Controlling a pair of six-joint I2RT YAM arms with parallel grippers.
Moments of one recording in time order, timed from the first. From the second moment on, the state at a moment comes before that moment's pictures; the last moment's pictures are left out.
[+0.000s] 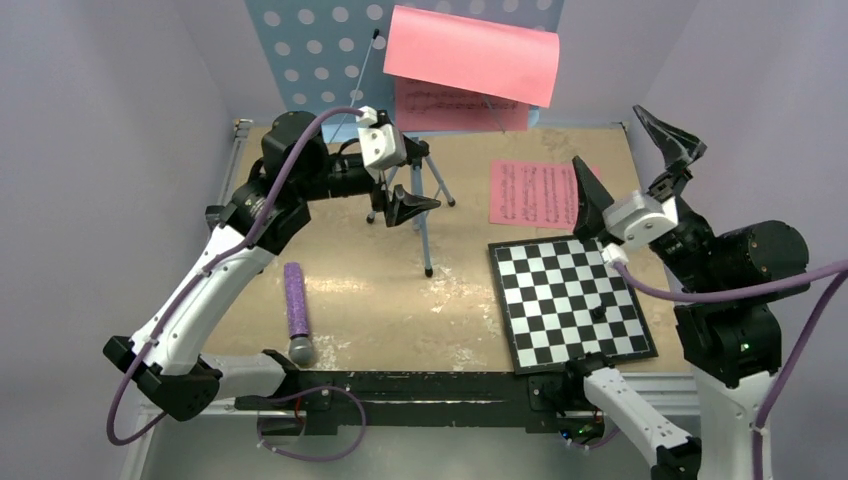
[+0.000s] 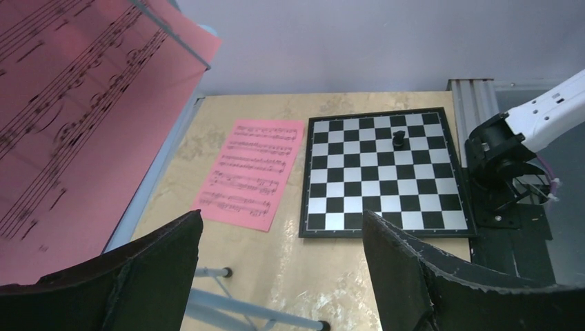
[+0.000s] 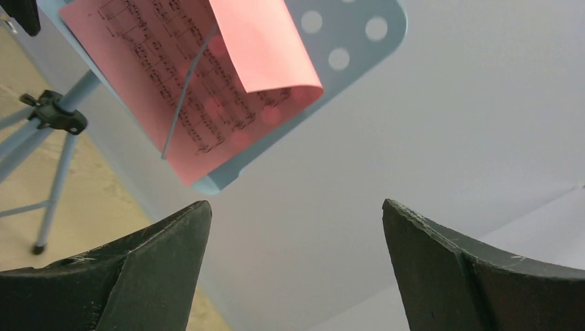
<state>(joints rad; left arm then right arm) -0.59 1.23 1.55 -0.41 0.70 0.28 0.23 0.78 1.54 -0.46 -0.38 -0.84</state>
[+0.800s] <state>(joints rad) -0.66 1.39 1.63 -0.03 0.65 0.13 0.59 1.10 1.53 -0.14 -0.38 -1.58</state>
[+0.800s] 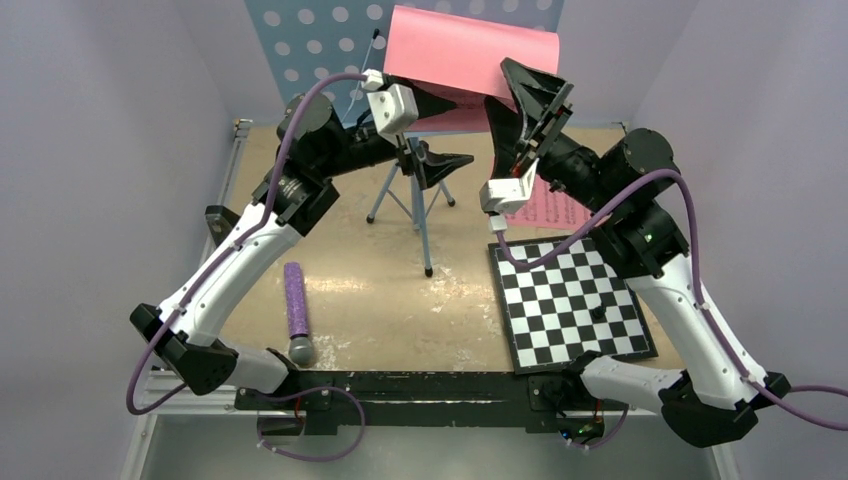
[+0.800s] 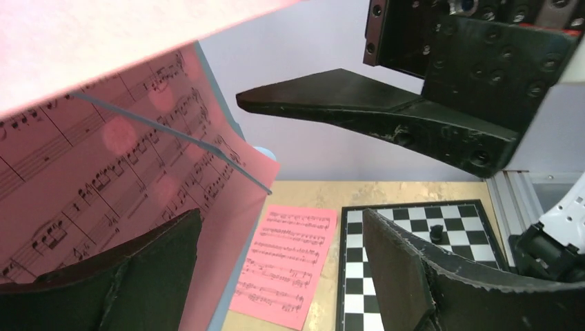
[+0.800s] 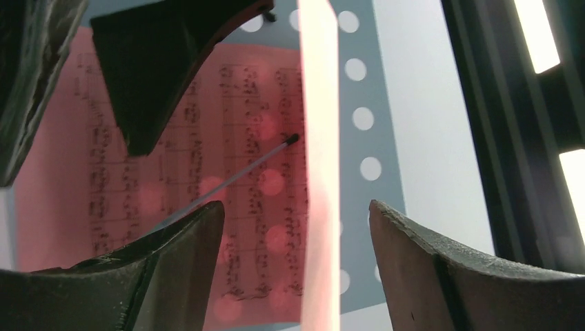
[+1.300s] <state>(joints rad) -0.66 1.51 1.74 0.10 0.63 -0.02 0.63 1.14 1.65 -0.03 -0.36 -1.66</state>
